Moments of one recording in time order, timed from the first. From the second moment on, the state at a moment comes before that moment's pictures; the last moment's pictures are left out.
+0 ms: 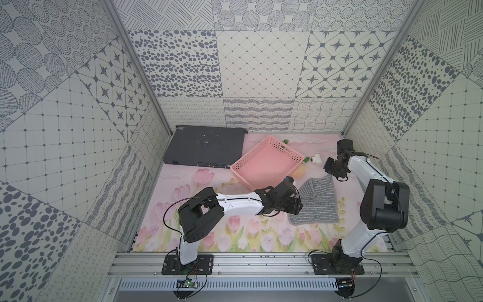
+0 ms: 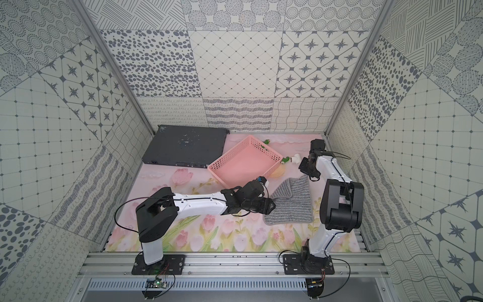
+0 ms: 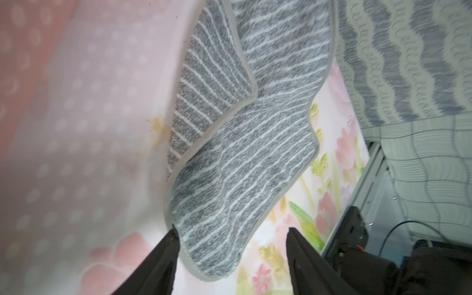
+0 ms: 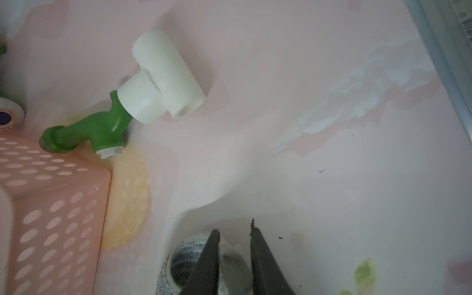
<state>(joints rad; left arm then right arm) -1.01 1.92 1.27 -0.11 0.11 -0.71 -0.13 1.74 1.28 -0.69 0.02 0.37</state>
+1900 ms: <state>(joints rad) -1.04 2.49 2.14 -0.57 -0.04 0.03 -0.16 1.73 1.27 -0.78 0.05 0.40</state>
